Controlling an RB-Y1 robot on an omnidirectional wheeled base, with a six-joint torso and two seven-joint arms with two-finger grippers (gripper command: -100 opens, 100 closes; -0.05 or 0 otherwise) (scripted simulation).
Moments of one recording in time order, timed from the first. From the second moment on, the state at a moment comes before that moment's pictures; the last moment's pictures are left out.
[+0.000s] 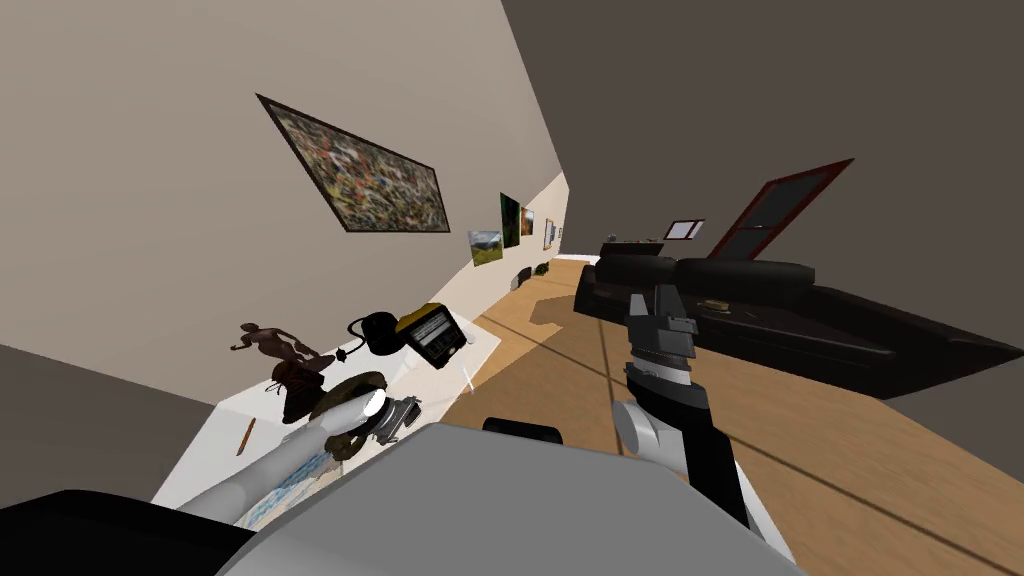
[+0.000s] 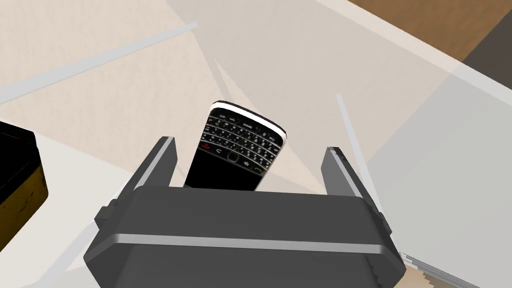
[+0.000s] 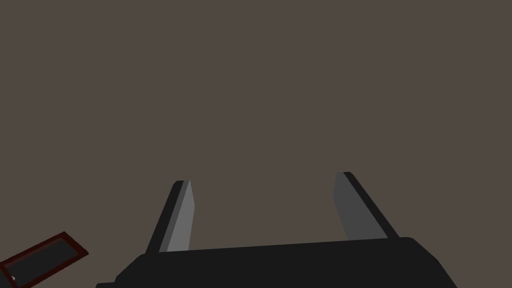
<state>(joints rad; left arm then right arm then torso) 0.23 0.92 -0.24 -1.11 1.25 0.79 -0.58 0.45 0.05 -0.01 -2.40 0.04 -0.46 0.17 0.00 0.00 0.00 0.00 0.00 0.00</state>
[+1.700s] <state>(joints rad) 0.22 0.90 -0.28 -0.89 1.25 0.85 -0.67 0.45 0.05 -0.01 -2.40 0.04 -0.46 0.17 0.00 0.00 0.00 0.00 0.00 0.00</state>
